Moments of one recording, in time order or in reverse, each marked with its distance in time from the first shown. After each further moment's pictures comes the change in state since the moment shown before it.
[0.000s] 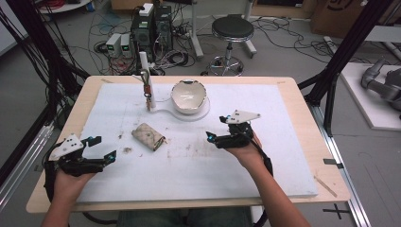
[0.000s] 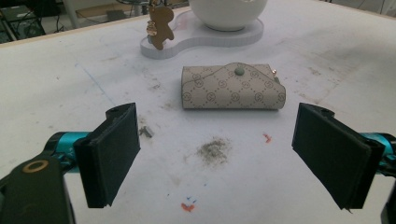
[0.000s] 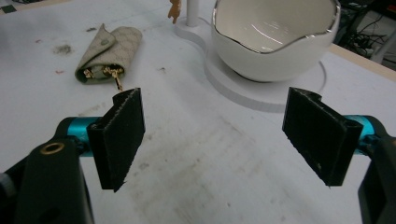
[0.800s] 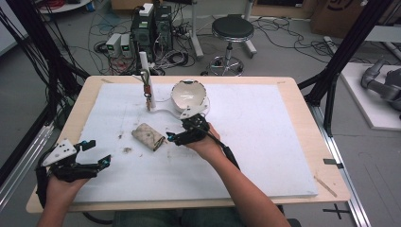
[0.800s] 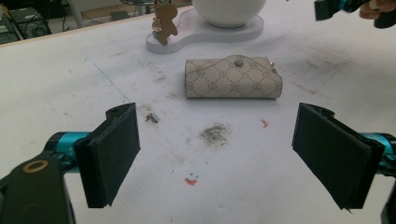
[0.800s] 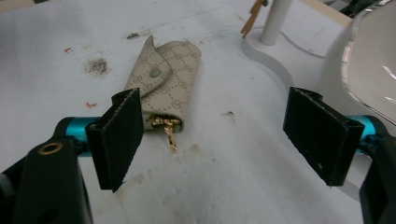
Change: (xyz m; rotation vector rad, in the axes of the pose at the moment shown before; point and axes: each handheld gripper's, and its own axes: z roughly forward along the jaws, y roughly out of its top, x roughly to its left) left arm -0.001 -0.006 -0.016 -0.003 0.006 0.008; right arm 0.057 0.051 0.101 0.091 0.128 -0.078
